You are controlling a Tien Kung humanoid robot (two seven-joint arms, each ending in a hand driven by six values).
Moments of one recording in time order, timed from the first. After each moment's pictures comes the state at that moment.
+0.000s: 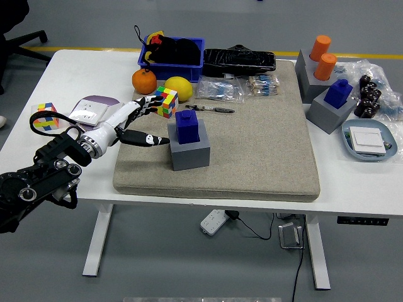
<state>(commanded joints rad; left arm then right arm) -0.75 0.37 -0.41 -0.96 0.86 0.16 -0.25 0.10 -0.30 0.87 0.28 -0.65 0.14 -0.24</state>
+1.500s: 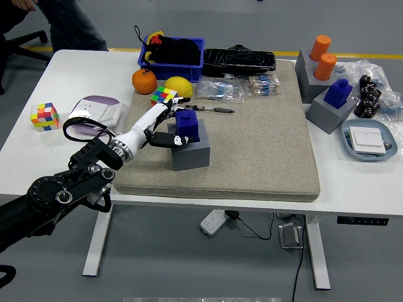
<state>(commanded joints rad) -0.75 0.22 -0.42 -0.89 0.87 0.21 -0.26 0.10 -0.30 0.86 0.28 -0.64 0.14 -0.23</state>
